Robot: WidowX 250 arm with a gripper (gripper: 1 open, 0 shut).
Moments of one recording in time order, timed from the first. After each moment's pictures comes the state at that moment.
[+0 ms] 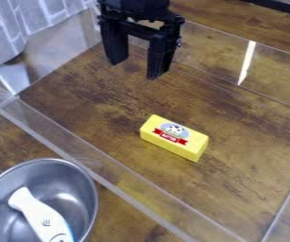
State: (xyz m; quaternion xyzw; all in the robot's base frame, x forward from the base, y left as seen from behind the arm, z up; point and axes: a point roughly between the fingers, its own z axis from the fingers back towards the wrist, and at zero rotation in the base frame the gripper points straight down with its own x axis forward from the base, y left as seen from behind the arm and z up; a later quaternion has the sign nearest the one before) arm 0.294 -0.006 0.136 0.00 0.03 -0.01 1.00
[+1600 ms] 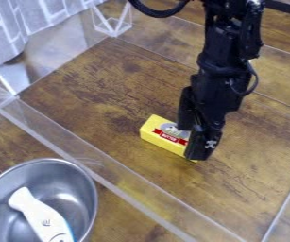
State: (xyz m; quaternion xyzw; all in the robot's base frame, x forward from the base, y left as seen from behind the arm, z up) arm 0.302 -0.075 0.045 0.01 0.10 -0.42 0.90
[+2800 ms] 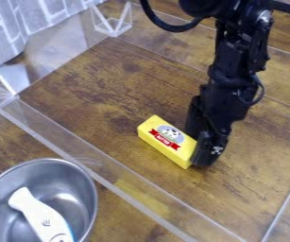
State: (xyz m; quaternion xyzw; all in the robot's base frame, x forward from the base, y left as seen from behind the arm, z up) arm 0.321 -0.080 0.025 0.01 0.10 -0.43 0.90
